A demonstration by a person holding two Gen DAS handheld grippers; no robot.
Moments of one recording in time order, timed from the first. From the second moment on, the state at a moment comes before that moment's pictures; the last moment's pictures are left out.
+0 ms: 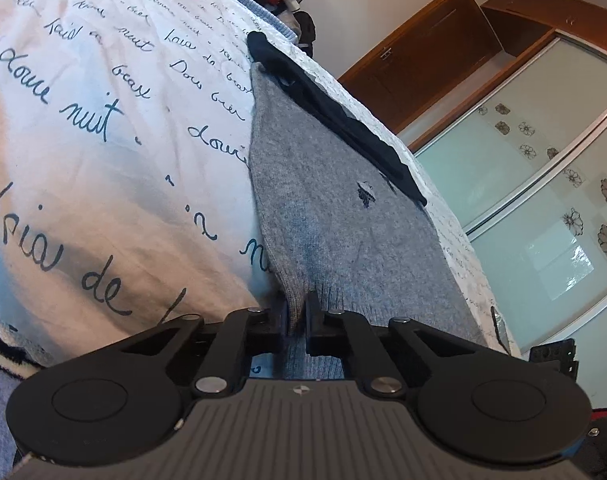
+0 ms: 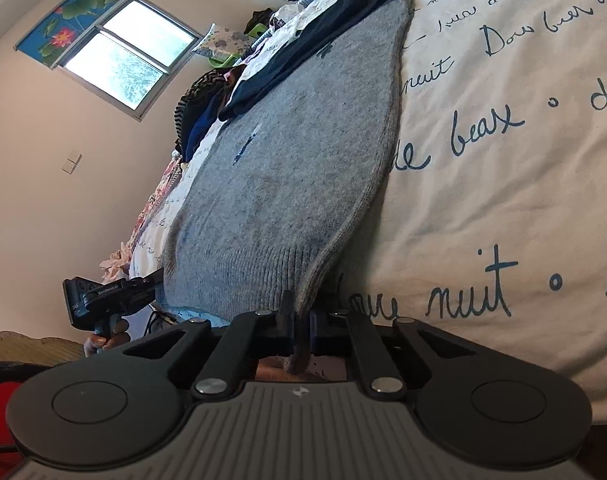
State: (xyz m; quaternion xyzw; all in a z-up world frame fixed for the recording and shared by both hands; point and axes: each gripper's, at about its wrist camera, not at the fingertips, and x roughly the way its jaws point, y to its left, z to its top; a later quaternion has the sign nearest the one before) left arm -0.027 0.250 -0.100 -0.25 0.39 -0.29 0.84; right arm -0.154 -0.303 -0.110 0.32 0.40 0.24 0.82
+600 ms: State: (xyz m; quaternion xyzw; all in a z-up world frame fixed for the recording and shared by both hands) left arm -0.017 0.215 -0.015 -0.21 0.28 -0.27 0.90; right arm -0.141 -0.300 -0.030 0.24 0.28 0.22 0.90
